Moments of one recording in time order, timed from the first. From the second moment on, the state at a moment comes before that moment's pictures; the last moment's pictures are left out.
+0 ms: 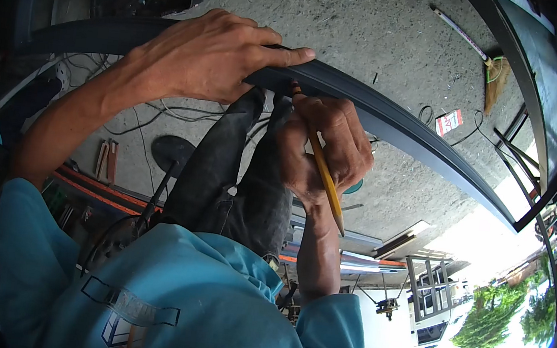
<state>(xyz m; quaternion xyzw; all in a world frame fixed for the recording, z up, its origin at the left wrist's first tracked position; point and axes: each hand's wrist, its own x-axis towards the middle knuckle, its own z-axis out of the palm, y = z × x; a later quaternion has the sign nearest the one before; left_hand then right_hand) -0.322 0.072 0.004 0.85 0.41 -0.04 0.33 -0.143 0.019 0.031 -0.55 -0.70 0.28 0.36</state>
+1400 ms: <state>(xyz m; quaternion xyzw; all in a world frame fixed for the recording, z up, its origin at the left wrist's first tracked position) -0.319 0.073 0.008 0.85 0.41 -0.03 0.32 -0.128 0.025 0.039 -0.54 -0.51 0.51 0.43</state>
